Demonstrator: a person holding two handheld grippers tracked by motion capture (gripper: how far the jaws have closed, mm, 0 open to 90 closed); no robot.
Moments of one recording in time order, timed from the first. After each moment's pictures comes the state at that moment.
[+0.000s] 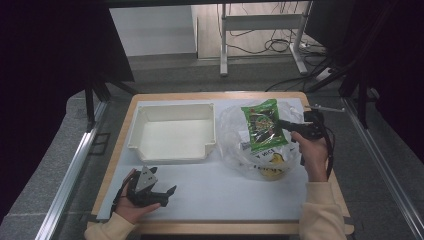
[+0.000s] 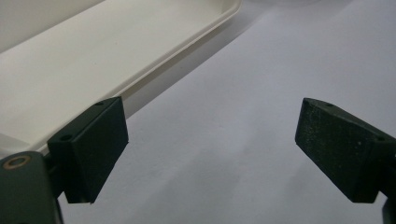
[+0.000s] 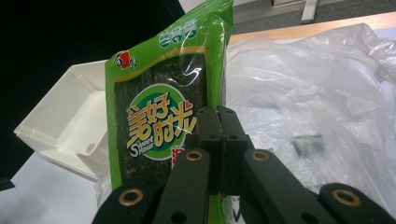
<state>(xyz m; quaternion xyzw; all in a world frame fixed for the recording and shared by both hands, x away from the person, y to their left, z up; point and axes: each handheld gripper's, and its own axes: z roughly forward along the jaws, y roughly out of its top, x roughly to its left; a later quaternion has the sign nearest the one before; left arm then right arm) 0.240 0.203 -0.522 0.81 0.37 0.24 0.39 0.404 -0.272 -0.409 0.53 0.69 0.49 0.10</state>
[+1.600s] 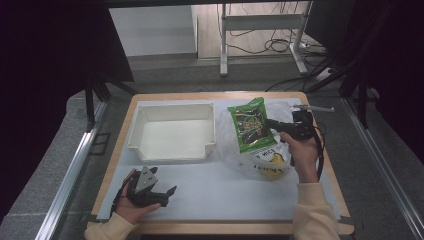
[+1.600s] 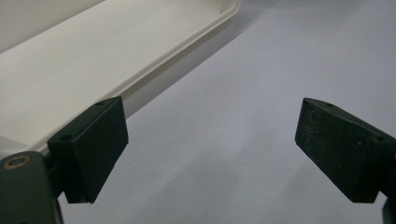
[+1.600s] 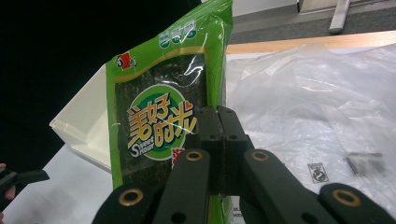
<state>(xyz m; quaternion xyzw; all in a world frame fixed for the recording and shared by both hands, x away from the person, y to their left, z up) 0.240 0.202 -0.522 0.81 0.37 0.23 0.39 0.393 -0.238 -0.399 0.49 0.70 0.51 0.08</state>
